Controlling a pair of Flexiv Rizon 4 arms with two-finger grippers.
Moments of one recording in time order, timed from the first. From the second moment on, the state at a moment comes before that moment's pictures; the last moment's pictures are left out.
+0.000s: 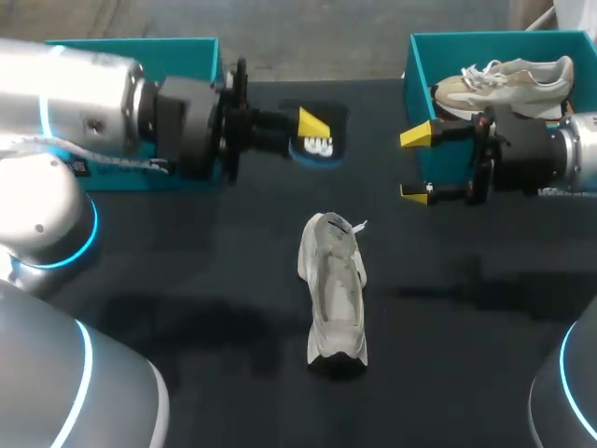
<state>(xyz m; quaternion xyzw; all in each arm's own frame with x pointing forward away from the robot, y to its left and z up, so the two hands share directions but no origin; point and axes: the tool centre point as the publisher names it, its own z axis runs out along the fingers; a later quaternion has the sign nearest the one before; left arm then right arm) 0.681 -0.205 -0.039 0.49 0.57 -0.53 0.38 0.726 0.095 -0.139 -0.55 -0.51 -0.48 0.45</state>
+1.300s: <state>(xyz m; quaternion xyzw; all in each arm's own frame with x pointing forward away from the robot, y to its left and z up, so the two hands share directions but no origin) 0.677 -0.190 -0.085 0.53 0.44 -0.49 0.54 0.727 0.095 -0.139 -0.55 -0.51 -0.48 0.45</state>
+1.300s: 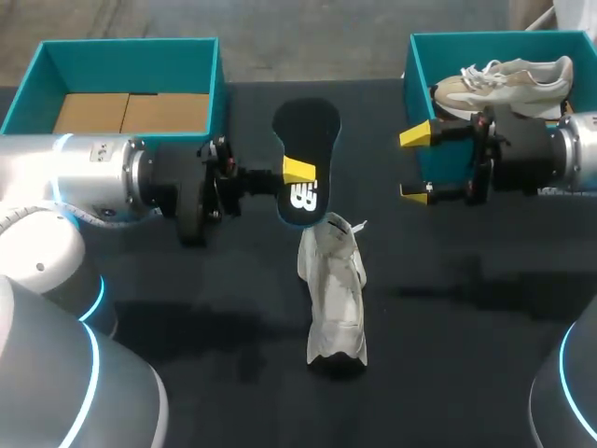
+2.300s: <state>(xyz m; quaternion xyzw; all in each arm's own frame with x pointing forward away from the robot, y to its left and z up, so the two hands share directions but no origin) 0.694 -0.205 -0.137 0.55 0.41 -0.46 0.57 0.726 0.095 -0.139 -0.55 -0.51 -0.48 0.45</state>
